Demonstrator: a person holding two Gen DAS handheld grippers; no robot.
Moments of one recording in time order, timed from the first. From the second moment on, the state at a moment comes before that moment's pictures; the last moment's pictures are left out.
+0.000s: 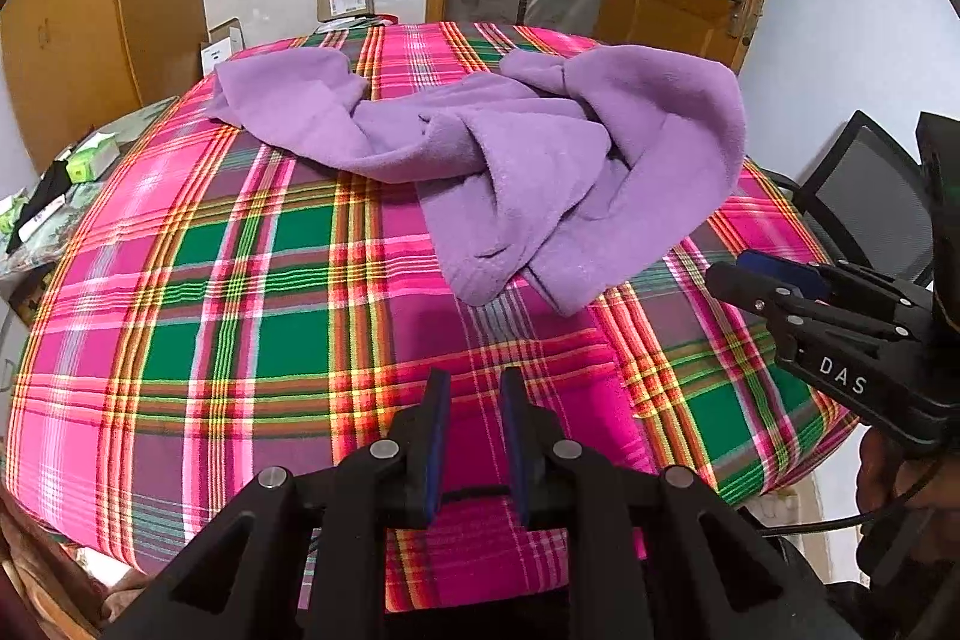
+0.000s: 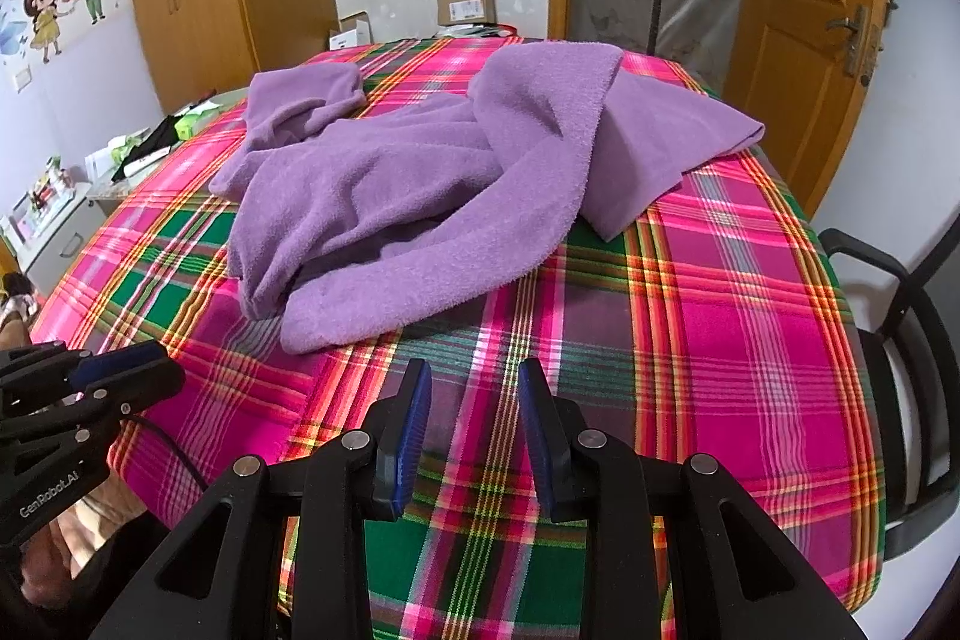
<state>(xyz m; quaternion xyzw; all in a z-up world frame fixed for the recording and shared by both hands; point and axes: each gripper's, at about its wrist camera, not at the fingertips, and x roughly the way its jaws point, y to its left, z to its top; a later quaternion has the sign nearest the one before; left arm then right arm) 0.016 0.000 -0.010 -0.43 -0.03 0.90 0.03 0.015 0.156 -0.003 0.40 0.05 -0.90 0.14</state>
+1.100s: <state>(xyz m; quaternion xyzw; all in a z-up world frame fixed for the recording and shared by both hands) -0.039 0.000 0.005 -0.40 -0.06 0.91 0.11 -0.018 0.150 -0.006 0.42 -0.02 -0.89 0.20</state>
